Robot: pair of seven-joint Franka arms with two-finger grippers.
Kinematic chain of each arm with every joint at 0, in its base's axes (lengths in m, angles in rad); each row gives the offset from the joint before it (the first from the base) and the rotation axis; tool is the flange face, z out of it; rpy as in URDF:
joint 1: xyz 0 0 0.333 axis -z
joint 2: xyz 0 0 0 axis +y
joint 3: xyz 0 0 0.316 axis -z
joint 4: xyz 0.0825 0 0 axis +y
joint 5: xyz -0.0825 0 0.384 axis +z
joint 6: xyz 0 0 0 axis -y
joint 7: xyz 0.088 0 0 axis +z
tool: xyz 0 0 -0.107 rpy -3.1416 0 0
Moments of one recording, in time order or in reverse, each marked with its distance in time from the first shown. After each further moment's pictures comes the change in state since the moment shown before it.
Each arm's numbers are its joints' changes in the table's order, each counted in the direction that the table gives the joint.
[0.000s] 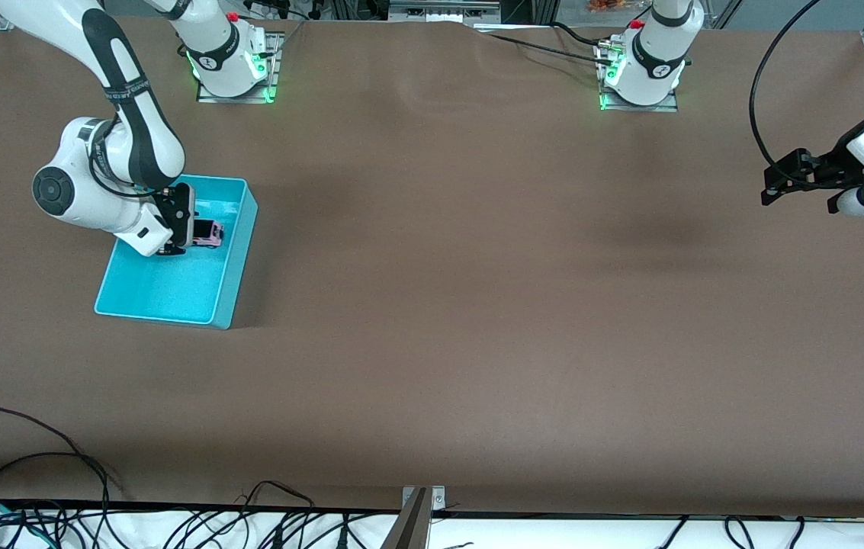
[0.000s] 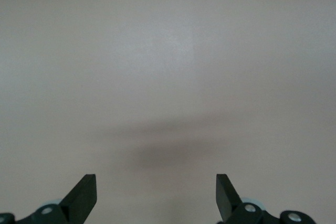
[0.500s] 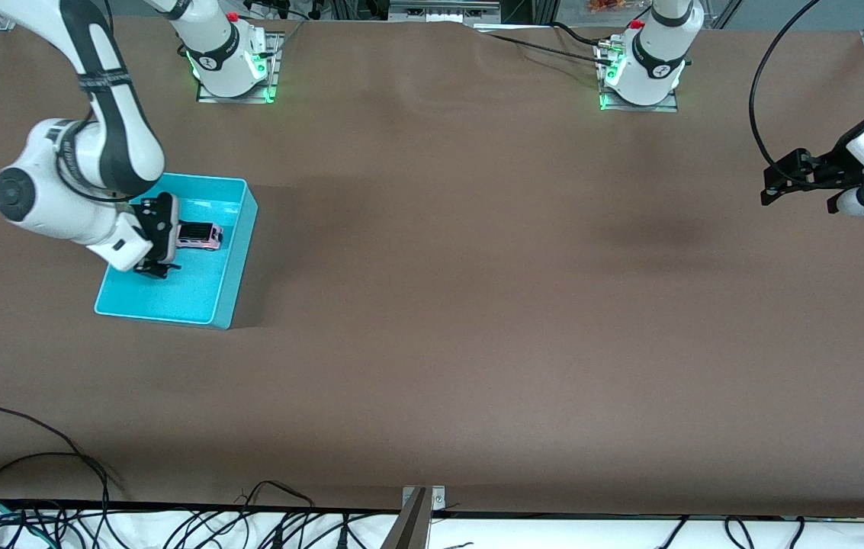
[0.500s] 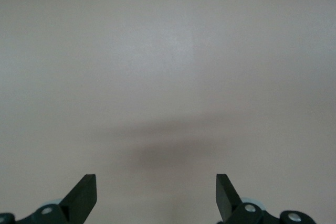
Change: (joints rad) left arm 0.000 0.000 0.001 -0.001 -0.001 0.000 0.000; right arm -0.005 -0.023 -0.004 -0.254 0.011 -0.186 -0.059
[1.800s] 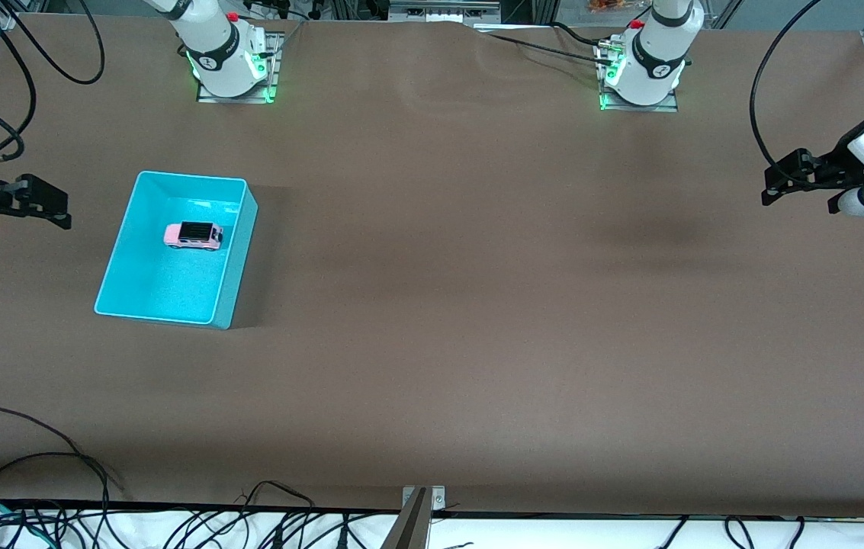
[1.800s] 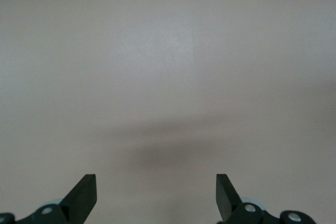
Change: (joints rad) left arm -0.002 0.001 0.001 -0.001 0.000 0.000 0.000; right arm -0.006 -0.037 -0.017 -0.727 -0.216 -0.595 -1.528
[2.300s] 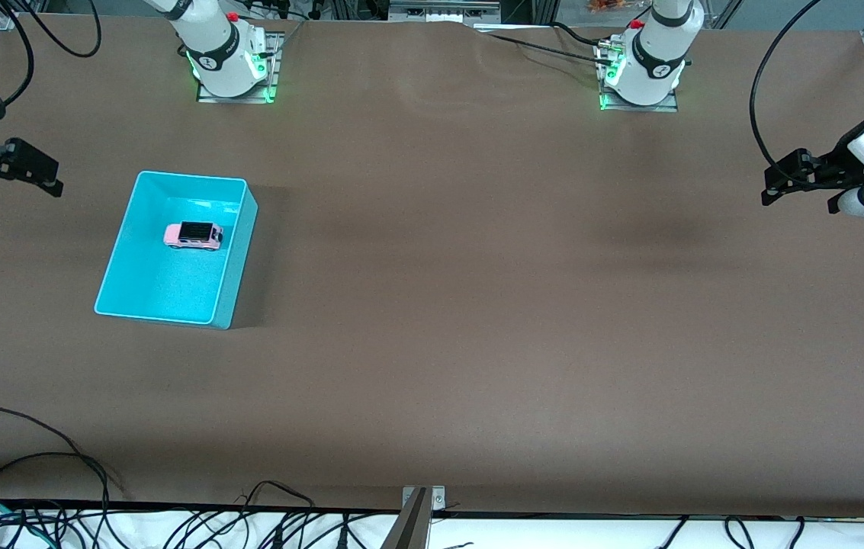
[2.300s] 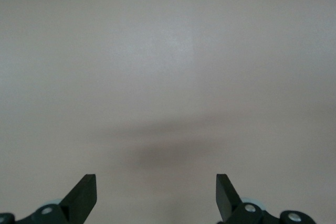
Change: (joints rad) left arm 0.000 0.000 0.000 0.000 0.000 0.000 0.000; right arm 0.001 -0.205 0.001 0.246 -0.005 0.043 -0.077
